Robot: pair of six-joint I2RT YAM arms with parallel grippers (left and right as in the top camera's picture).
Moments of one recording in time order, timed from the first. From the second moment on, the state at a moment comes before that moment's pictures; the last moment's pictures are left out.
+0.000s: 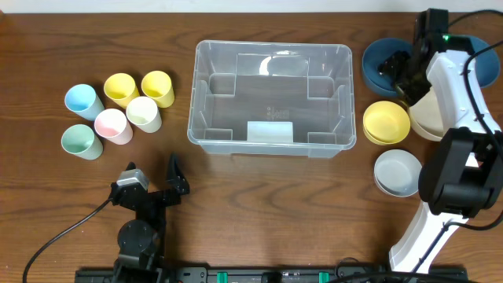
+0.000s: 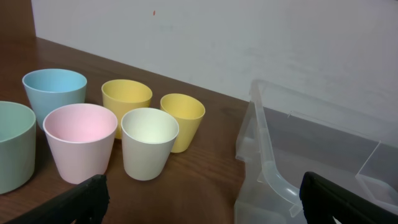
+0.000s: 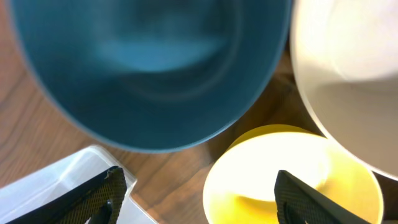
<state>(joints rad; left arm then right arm) -0.20 0.01 0.03 -0.11 -0.27 -0.32 -0.12 2.07 1.76 -0.99 -0.03 0.82</state>
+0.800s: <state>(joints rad) -0.20 0.01 0.03 -0.11 -0.27 -0.32 -0.11 2.07 1.61 -0.79 0.03 0.92</state>
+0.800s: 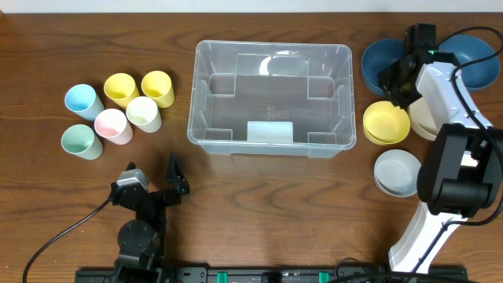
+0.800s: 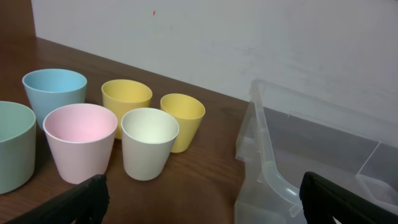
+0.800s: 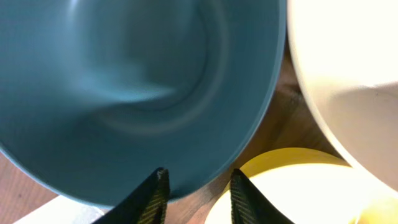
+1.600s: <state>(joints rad) -0.20 0.01 0.03 -0.11 -0.27 -0.32 -0.10 2.07 1.50 -0.62 0.10 0.91</state>
